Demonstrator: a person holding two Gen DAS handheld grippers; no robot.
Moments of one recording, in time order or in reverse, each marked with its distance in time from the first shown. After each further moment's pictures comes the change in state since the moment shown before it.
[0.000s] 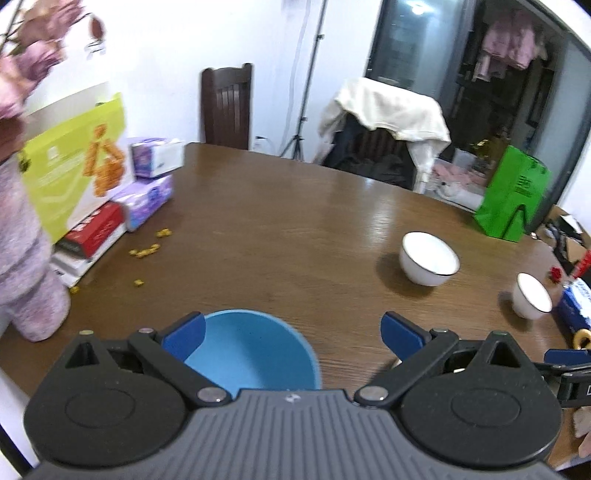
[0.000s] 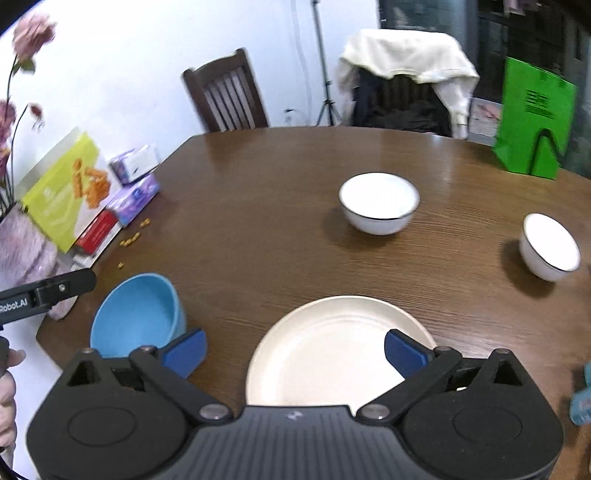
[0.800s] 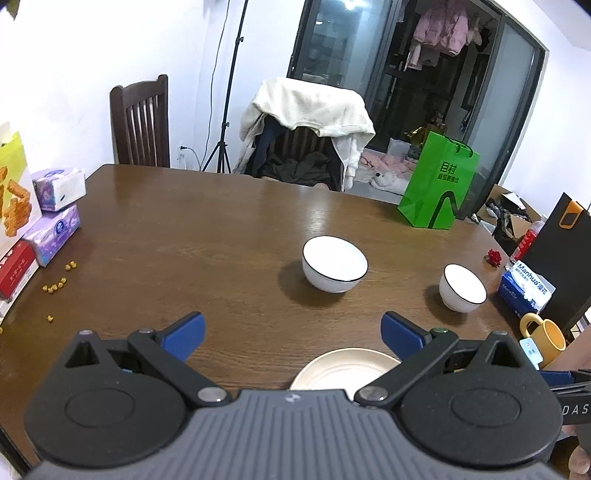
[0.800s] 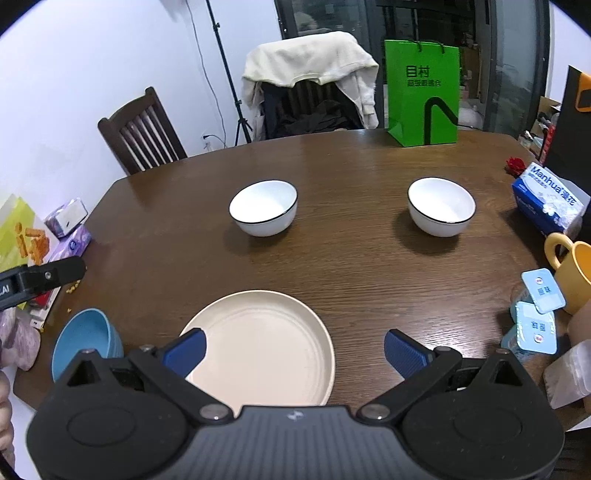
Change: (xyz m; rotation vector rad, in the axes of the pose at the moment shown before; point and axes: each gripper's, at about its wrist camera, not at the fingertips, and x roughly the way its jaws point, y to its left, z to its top) left arm 0.010 -0.087 0.016 0.109 -0.006 -0.180; right arm -0.047 -0.075 -0.028 0.200 -0.049 -0.147
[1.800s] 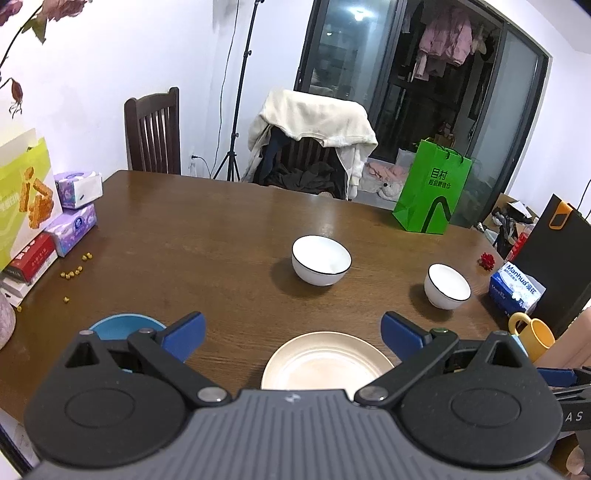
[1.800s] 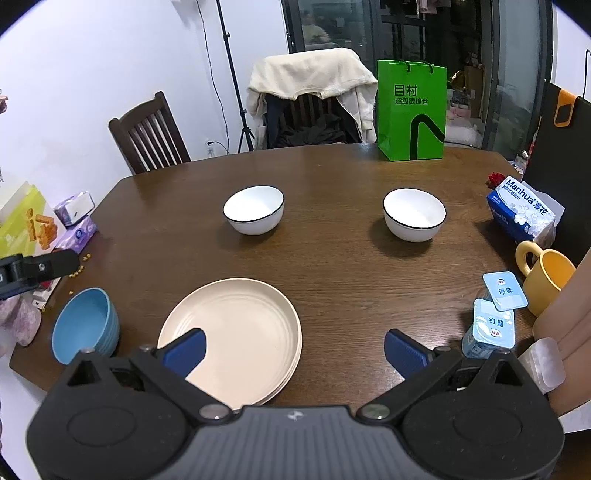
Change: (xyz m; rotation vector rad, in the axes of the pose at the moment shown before) left arm -0.053 -0.038 -0.023 -0.013 -0.036 0.046; right arm -0.049 -0.026 -0.023 -0.072 -0.034 -0.003
